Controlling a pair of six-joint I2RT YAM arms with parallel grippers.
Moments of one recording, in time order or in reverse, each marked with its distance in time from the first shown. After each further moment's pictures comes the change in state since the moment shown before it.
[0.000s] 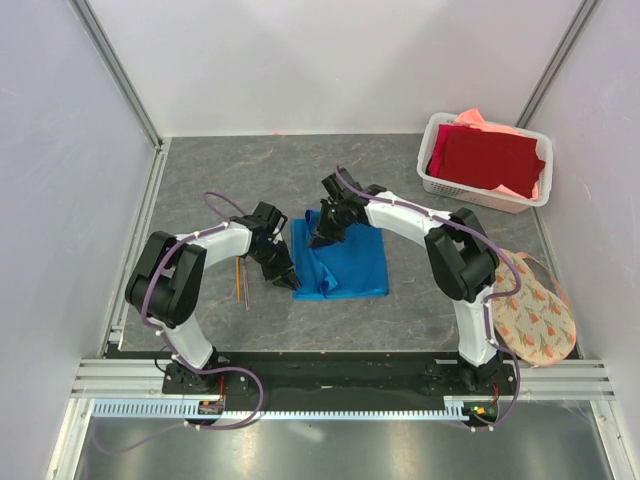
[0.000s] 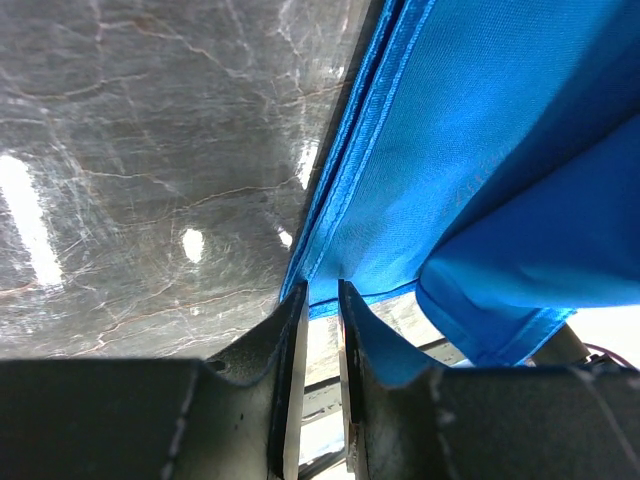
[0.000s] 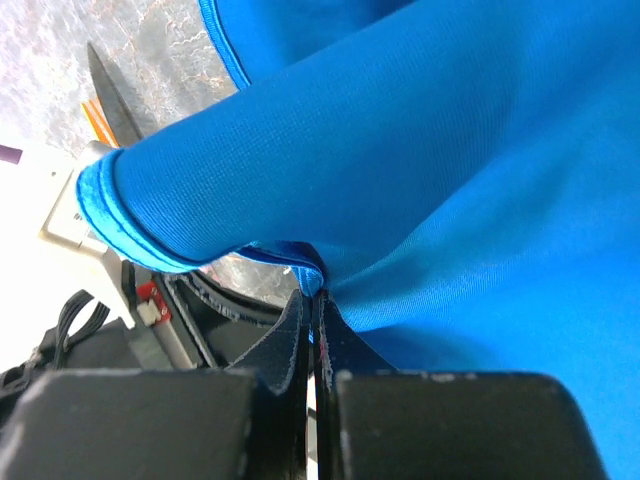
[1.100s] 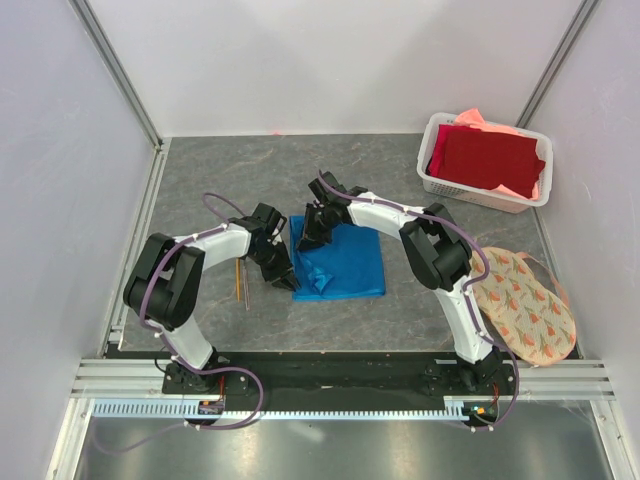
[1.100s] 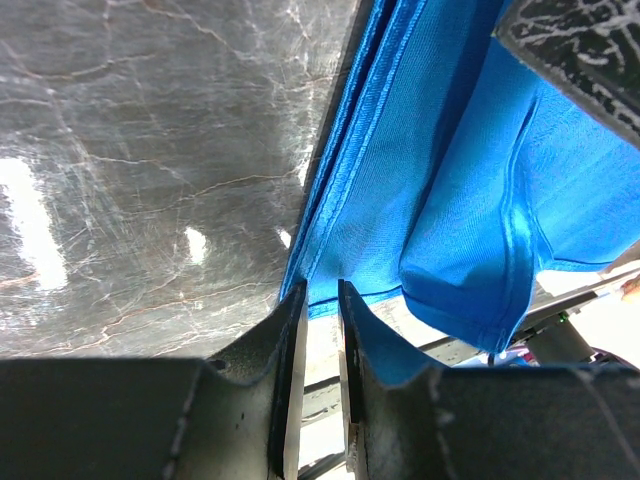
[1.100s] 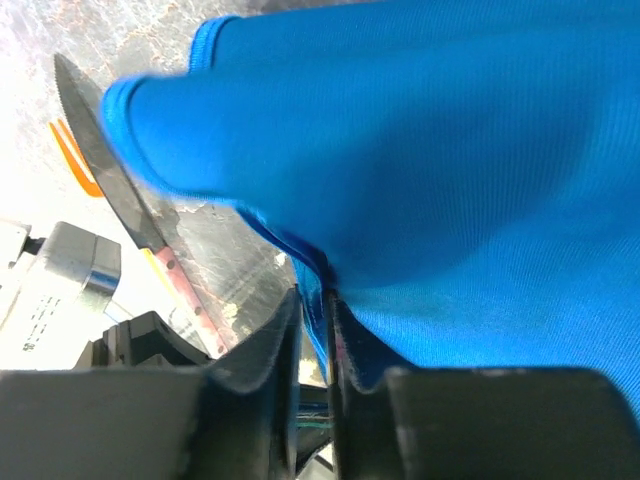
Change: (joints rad) left arm -0.001 -0.018 -0.017 0.005 -0.001 -0.001; right arm 0.022 0.212 0.166 0.022 -0.064 -0.053
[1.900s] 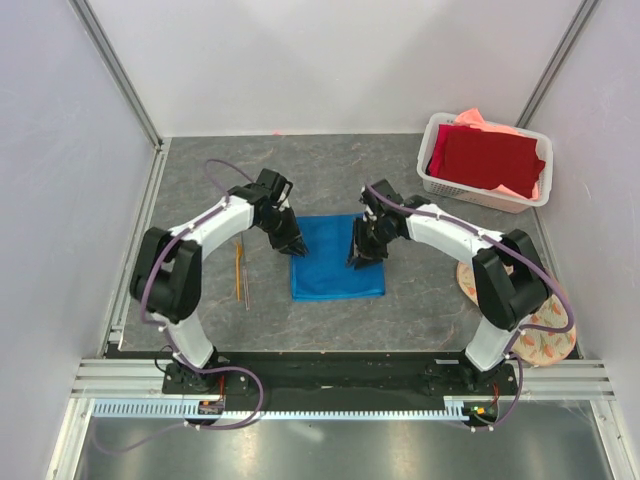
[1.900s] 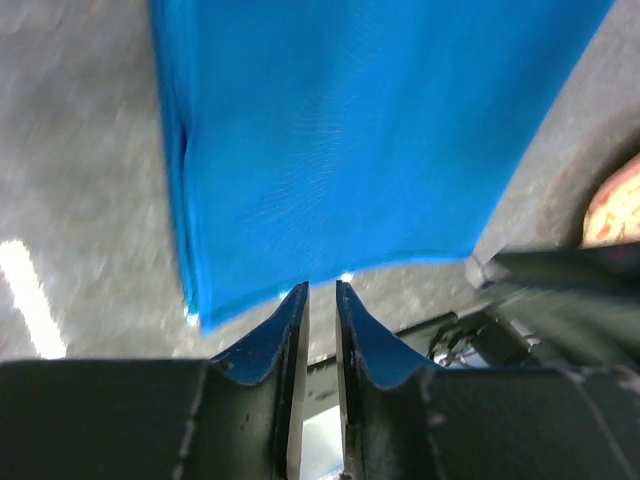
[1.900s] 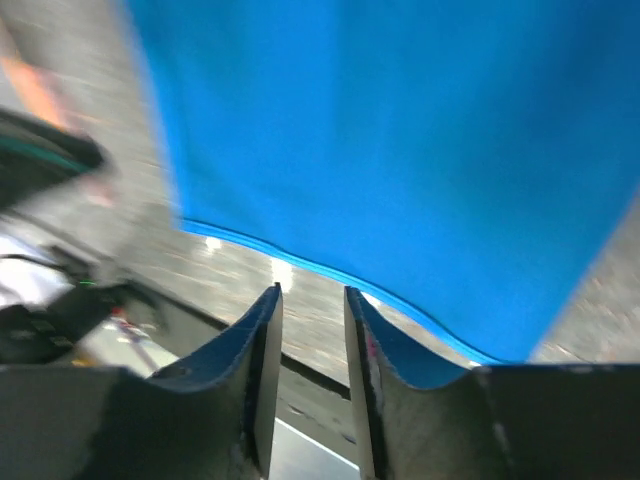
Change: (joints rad) left arm 0.008 0.000 0.290 -0.138 -0.015 0.028; right arm -0.127 -0.518 -0.444 -0.156 0.017 -0.254
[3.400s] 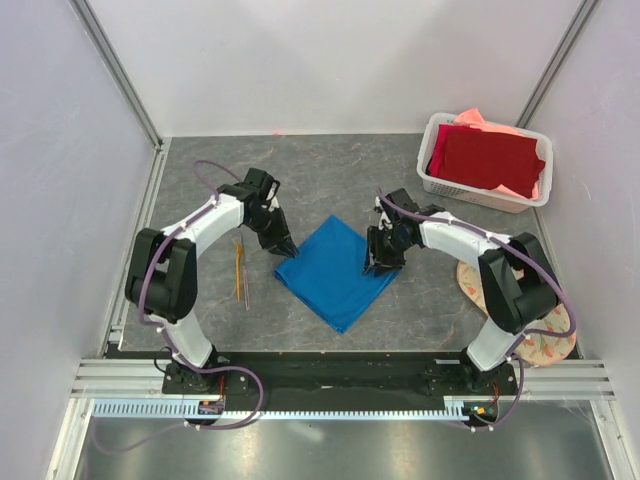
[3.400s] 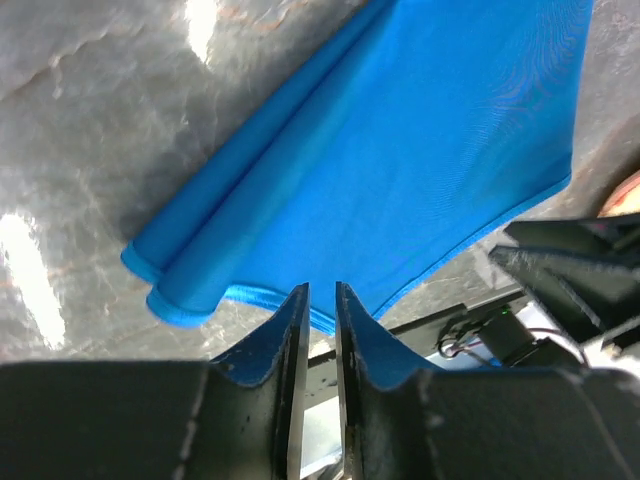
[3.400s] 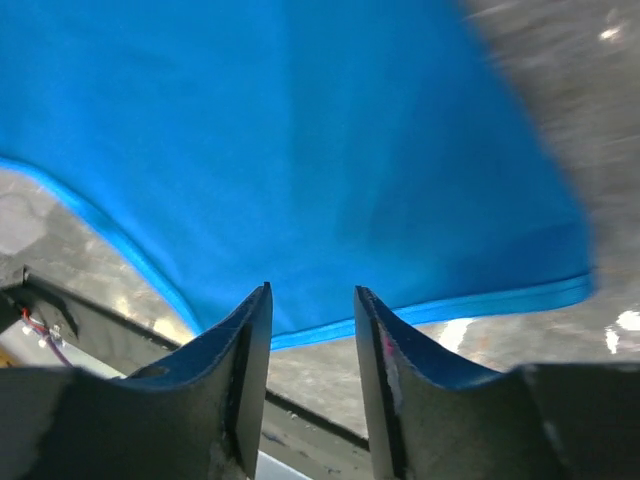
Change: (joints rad) left arm 0.066 0.026 0.007 -0.057 0.038 0.063; right arm -0.075 -0.067 -0.205 0.050 0.019 -0.140
